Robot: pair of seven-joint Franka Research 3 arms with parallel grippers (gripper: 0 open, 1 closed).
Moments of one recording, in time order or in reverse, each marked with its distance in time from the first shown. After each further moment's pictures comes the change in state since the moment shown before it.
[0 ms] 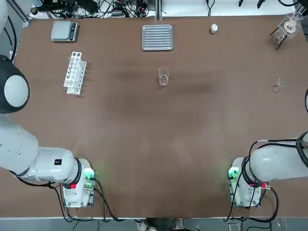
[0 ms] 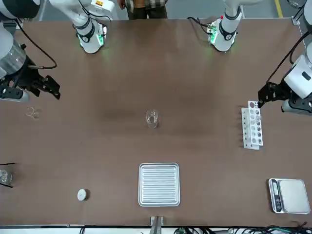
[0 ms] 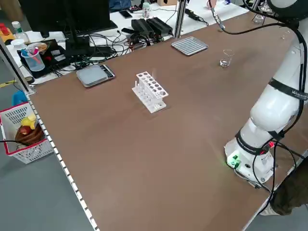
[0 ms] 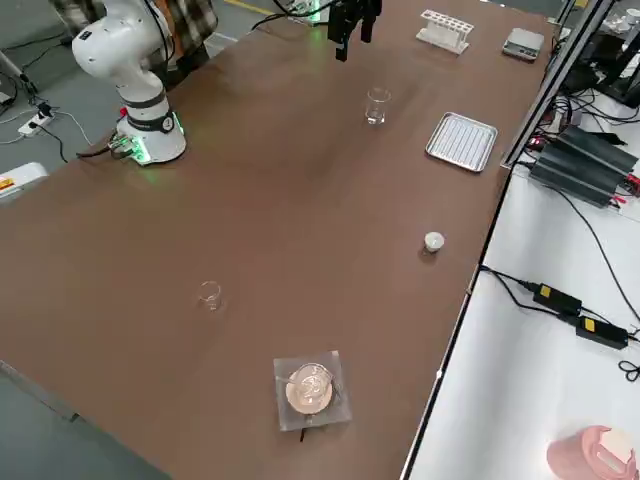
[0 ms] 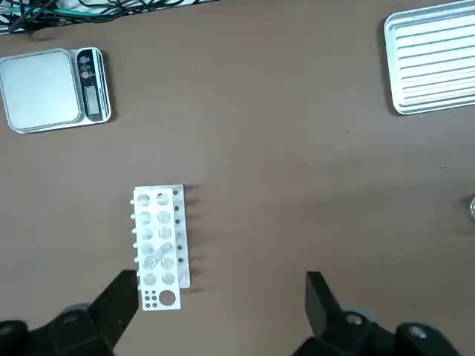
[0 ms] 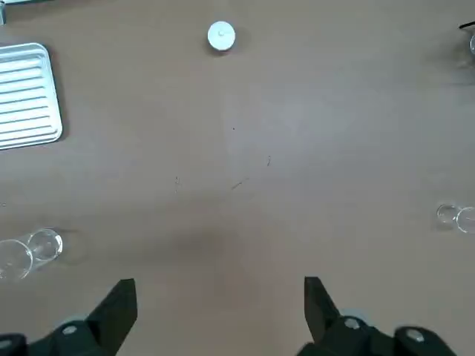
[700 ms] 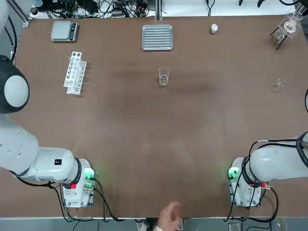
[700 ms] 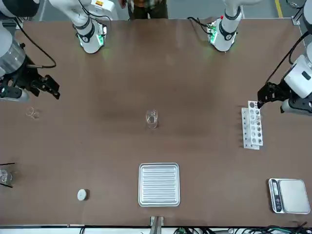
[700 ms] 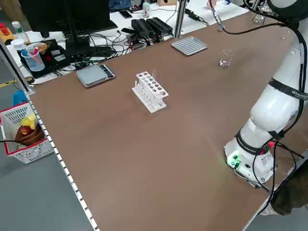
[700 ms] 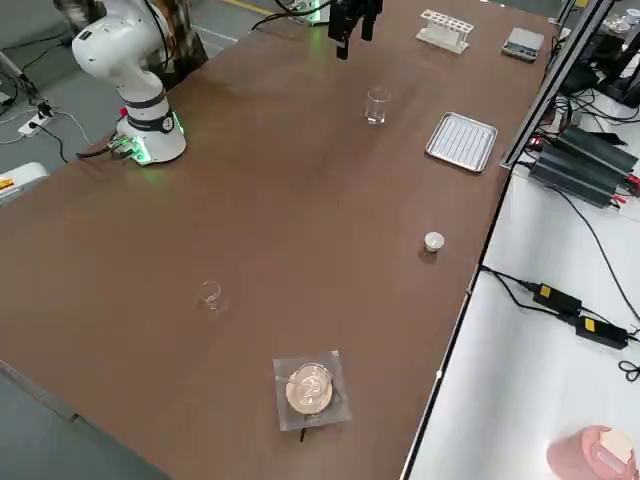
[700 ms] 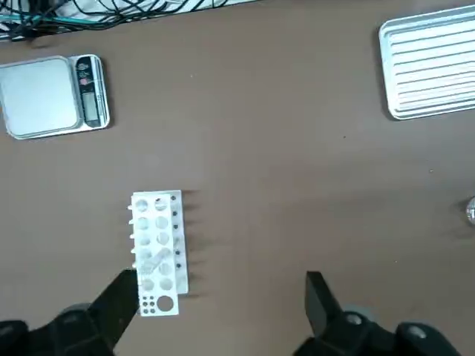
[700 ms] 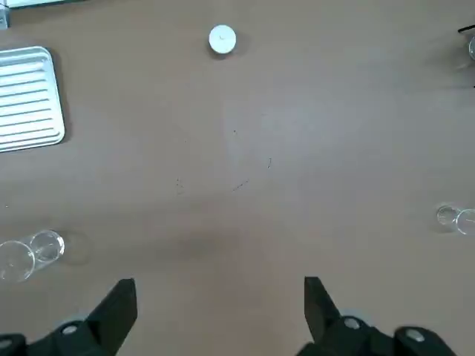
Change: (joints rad) left arm -0.002 0.000 -0.003 0.000 0.000 0.015 0.000; right arm 0.000 0.000 0.001 0.007 0.000 0.000 0.000
